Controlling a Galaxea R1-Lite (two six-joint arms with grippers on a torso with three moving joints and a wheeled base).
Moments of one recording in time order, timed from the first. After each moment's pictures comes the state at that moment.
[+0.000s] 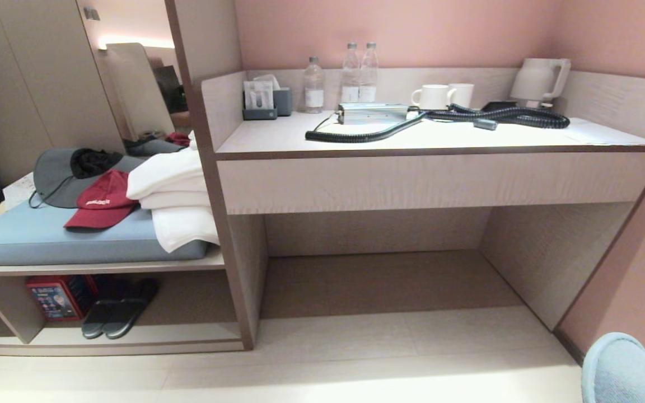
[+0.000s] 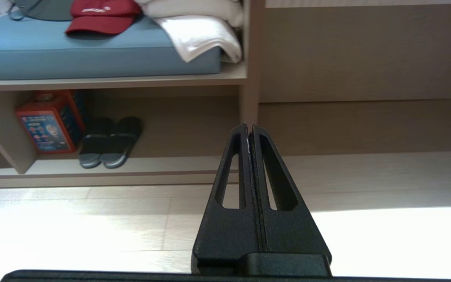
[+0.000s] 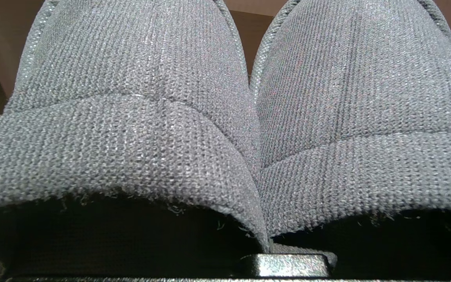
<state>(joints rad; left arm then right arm) 0.00 0.00 0.00 -0.01 0.01 -0.02 0.01 0.00 0.00 0.00 0.01 -0.09</state>
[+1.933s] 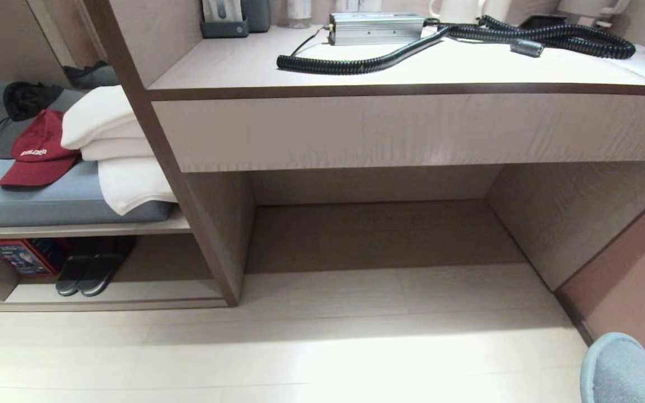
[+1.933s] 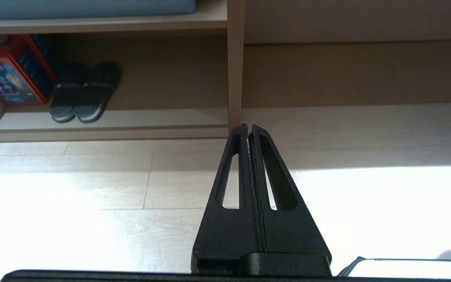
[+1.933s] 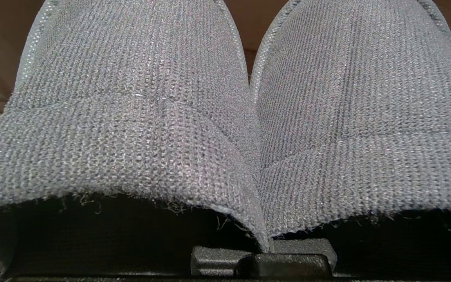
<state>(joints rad) 0.00 0.00 0.00 -0.01 0.01 -0.02 0.01 0.00 0.00 0.00 0.01 -0.10</state>
